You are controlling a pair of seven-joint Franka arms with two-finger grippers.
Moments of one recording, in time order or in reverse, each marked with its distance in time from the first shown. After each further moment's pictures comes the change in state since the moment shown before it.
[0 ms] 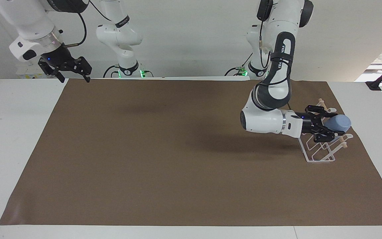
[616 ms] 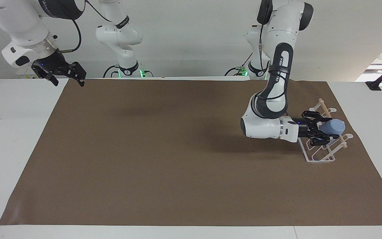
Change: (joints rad) left arm 0.022 0.044 -0.002 -0.062 -0.012 0.004 -0.138; right arm 0.031 0.038 -0.027 0.066 -0.040 -0.026 0.000
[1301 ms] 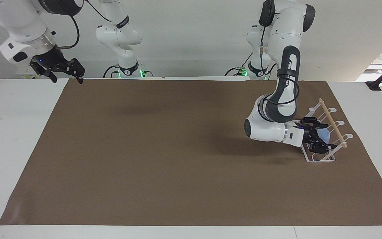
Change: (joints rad) left arm 0.035 0.004 -0.001 0.031 -0.075 0.128 -0.019; right arm -0.001 -0.017 -0.003 -0.002 0.000 -0.019 0.000
